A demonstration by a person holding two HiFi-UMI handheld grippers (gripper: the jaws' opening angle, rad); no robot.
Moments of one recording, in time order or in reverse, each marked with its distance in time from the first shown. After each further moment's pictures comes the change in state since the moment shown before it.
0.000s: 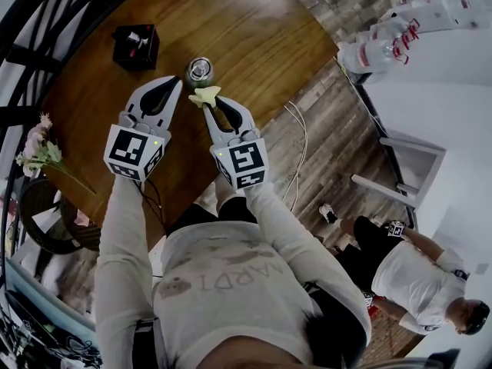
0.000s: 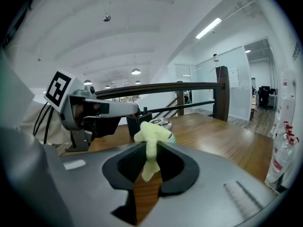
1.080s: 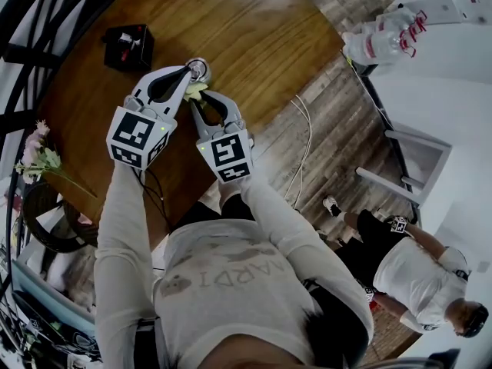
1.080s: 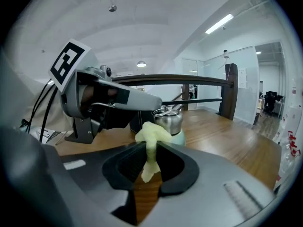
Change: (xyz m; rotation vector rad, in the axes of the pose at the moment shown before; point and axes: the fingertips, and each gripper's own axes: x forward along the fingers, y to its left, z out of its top) left arm 0.048 0.001 -0.016 0.020 0.122 -0.088; right arm 0.042 0.005 -0.015 -0.063 0.067 0.036
